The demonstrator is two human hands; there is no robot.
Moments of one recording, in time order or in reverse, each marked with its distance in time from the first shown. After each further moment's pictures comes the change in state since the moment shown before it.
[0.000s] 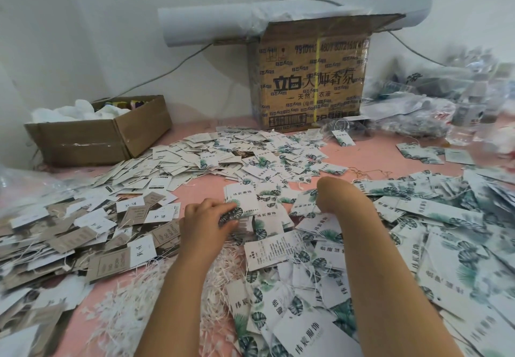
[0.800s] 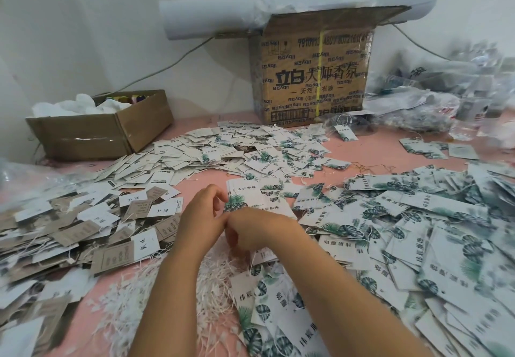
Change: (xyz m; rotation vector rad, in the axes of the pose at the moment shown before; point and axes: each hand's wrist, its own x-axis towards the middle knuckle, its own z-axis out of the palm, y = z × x) left_hand 0.001 -0.007 -0.009 -0.275 0.048 0.031; right_hand -0.037 -0.102 0.051 -0.013 -0.222 -0.701
